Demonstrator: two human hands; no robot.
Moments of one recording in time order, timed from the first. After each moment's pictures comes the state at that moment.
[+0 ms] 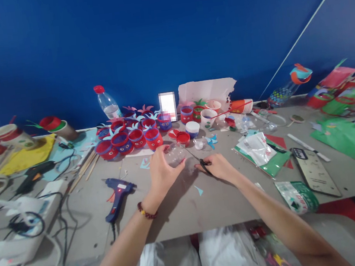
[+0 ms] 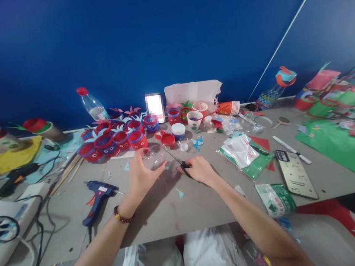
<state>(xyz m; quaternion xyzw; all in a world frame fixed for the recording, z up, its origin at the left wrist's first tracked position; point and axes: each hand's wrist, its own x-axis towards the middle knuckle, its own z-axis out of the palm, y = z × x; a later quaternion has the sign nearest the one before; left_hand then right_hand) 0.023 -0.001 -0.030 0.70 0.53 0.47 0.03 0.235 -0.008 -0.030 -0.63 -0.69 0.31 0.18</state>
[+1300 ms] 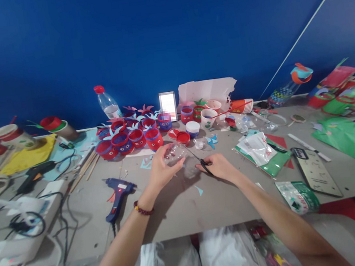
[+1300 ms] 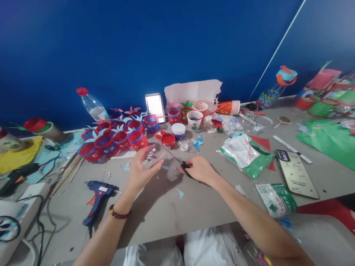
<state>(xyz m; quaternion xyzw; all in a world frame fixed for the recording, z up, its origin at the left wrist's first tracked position) 0.014 0.007 -0.020 0.70 0.48 0.48 0.23 0.236 -0.009 -0.028 -0.63 -0.68 0.33 0.18</state>
